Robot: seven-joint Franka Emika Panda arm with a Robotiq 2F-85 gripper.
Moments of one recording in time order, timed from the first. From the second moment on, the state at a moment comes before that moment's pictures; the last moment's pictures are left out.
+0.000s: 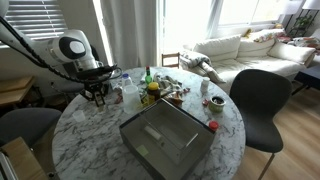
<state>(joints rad) 0.20 0.11 0.01 -2.35 -0.45 2.23 -0.78</state>
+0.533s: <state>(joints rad) 0.17 0.12 0.05 -2.34 -0.50 2.17 -0.76</state>
